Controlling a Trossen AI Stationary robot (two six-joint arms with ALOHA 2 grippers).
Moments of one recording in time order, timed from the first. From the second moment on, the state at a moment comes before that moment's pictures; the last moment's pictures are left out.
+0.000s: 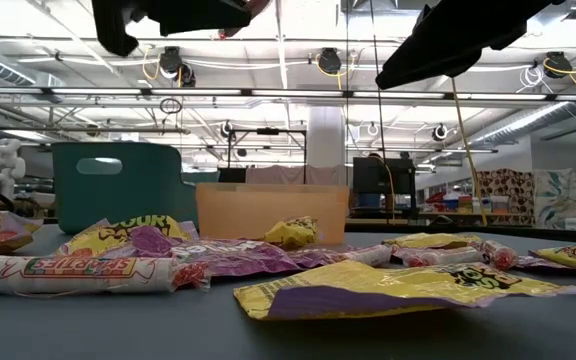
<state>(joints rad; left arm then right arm) -0.43 1.32 0.73 0.30 -0.55 0.89 0.56 1.56 0.95 -0.14 0.58 0.35</state>
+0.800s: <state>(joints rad) -0.43 1.32 0.73 0.31 -0.55 0.71 0.56 1.56 0.95 -0.14 0.58 0.35</state>
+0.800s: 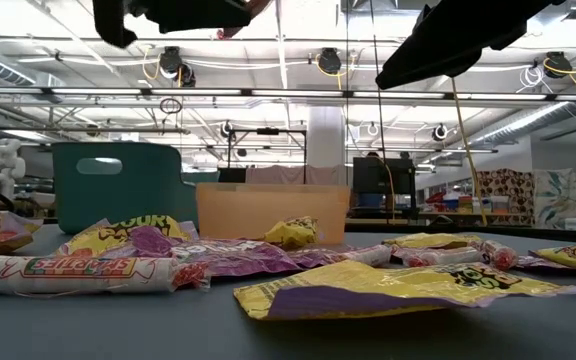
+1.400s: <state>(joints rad) -0.43 1.32 0.73 0.31 -0.55 -0.18 0.56 1.56 0.95 -0.14 0.58 0.35</state>
